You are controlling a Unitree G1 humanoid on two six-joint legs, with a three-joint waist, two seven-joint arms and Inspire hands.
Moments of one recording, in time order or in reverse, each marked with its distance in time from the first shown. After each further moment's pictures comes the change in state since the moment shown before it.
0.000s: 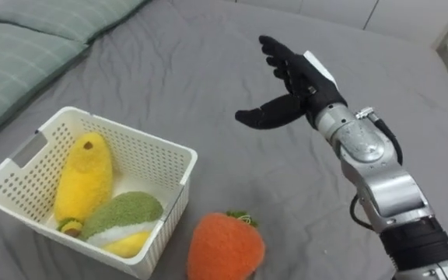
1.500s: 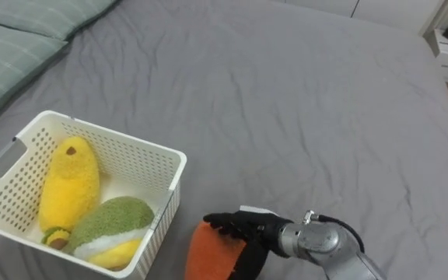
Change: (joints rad) left arm 0.008 -0.019 -0.003 0.008 -0.097 -0.003 -0.005; right arm 0.218 0.089 0.231 0.162 -0.379 0.078 0.512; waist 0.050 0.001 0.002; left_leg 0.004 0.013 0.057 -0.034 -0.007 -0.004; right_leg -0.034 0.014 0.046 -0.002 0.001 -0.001
